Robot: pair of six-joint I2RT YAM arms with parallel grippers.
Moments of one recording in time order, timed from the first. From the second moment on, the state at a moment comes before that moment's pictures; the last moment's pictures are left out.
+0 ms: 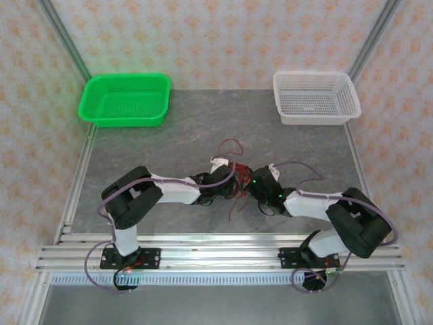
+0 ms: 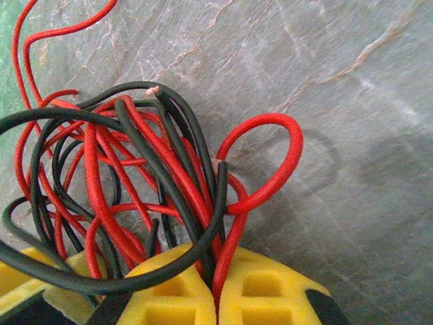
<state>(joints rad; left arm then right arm) -0.87 1.84 0.91 -0.02 -0.36 -0.63 0.68 1.38 0.44 0.10 0.17 1.11</state>
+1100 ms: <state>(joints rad) -0.68 1.72 0.87 -0.33 -0.57 -0.75 0.62 1.35 0.67 -0.34 0.39 0.78</state>
